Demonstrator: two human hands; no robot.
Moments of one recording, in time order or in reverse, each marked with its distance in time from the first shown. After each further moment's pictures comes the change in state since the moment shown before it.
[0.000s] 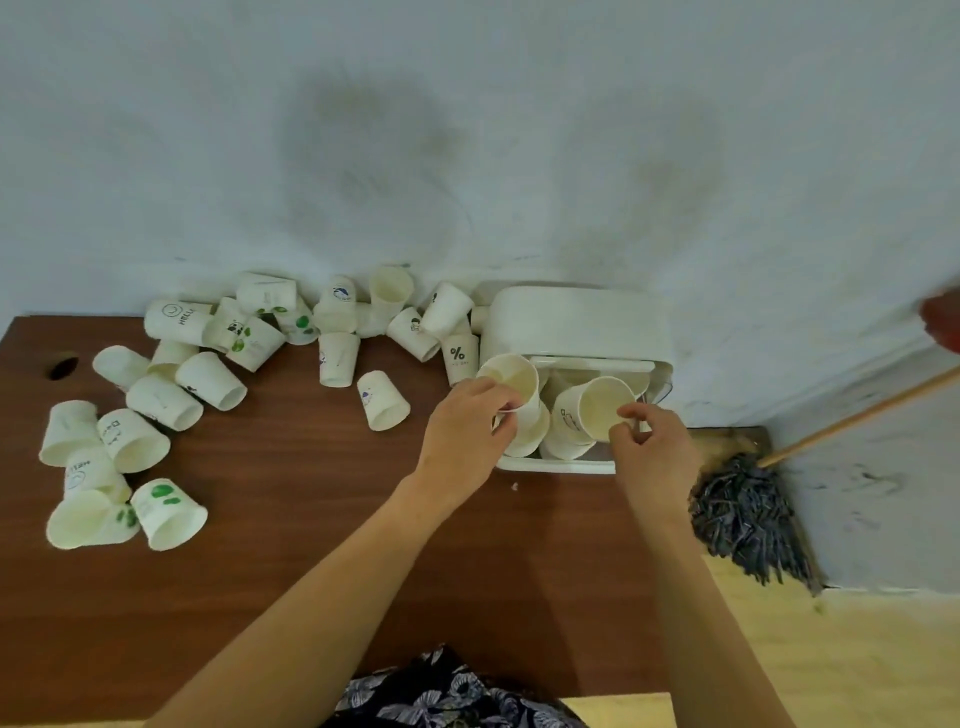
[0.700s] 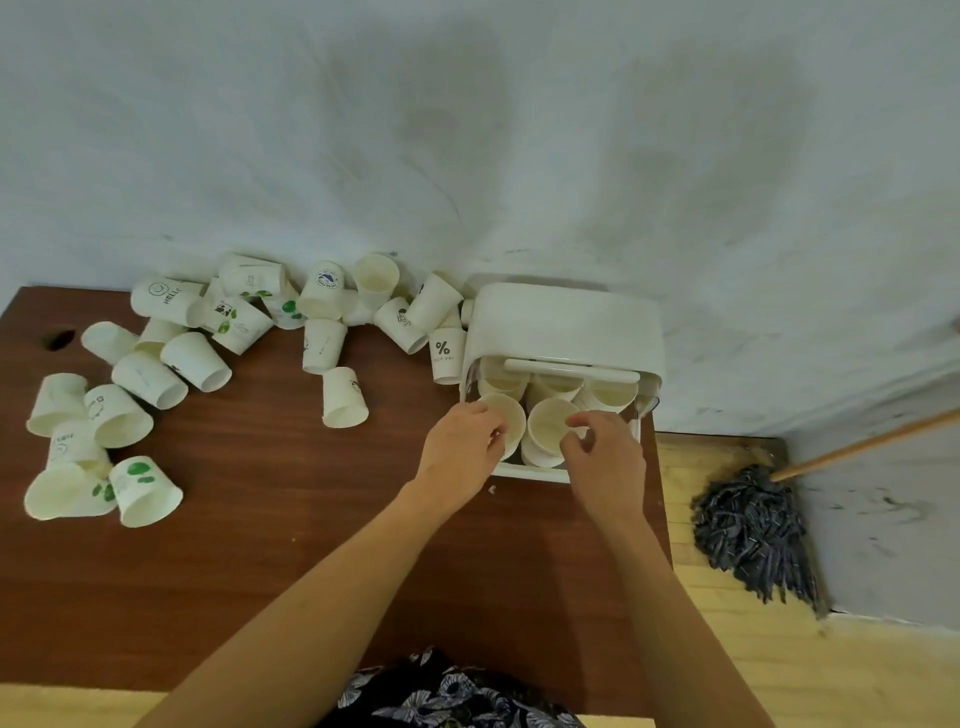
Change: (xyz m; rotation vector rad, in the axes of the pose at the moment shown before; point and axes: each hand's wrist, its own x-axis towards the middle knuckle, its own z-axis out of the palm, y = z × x) left_hand 0.011 -0.007 0.068 0.175 -0.155 -0.142; right_hand 0.032 0.026 0.019 -0.104 -0.301 -0.104
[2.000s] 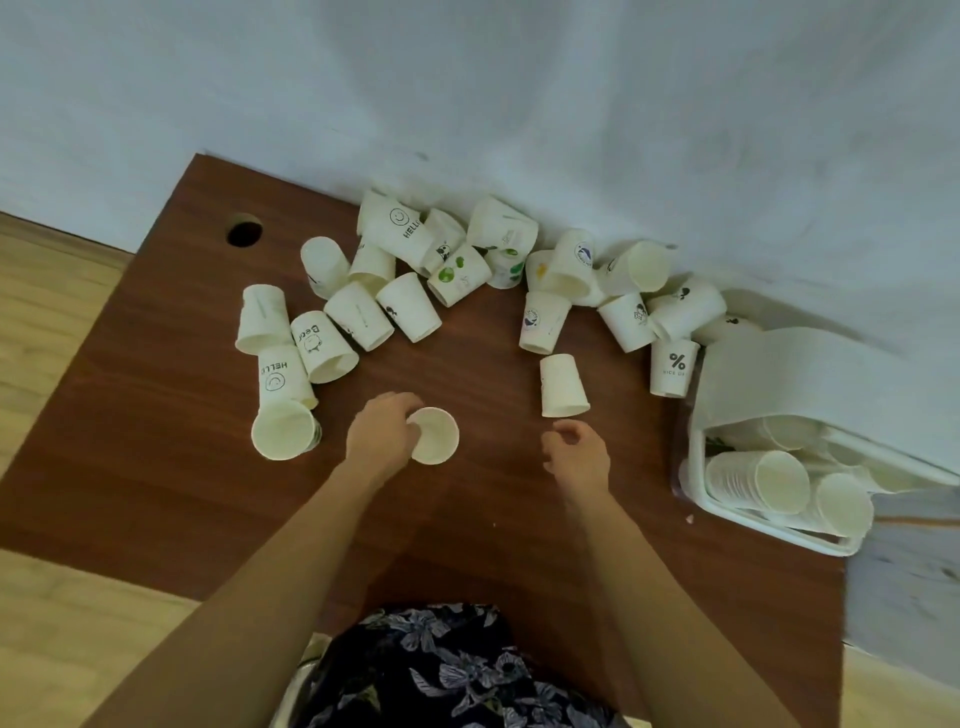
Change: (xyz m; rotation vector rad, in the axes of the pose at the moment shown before) left_hand -0.106 -0.379 -0.143 -0.160 -0.162 -0.663; right_hand -0.040 -0.184 0.306 0.157 -0.288 0.546
